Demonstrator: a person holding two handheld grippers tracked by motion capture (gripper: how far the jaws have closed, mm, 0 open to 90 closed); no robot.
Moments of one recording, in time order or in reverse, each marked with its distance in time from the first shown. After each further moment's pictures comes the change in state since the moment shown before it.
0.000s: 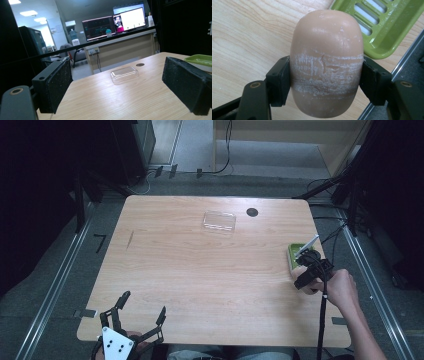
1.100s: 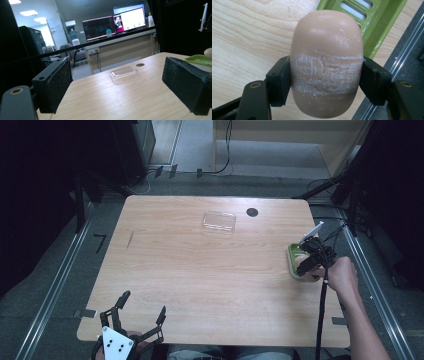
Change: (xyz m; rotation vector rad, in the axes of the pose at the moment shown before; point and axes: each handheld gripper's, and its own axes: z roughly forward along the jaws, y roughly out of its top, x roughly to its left) left arm 0.000 0.000 0.000 0.000 0.001 -0.002; right arm -0.028 0.025 -0.003 -0.012 -0.001 0.074
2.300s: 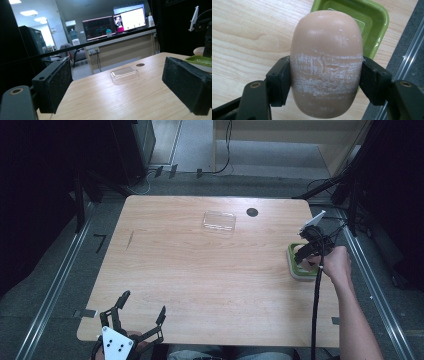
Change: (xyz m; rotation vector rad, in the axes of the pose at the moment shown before) left arm 0.000 0.000 0.000 0.000 0.002 -0.003; right arm -0.023 0.032 0.008 -0.028 0.034 0.113
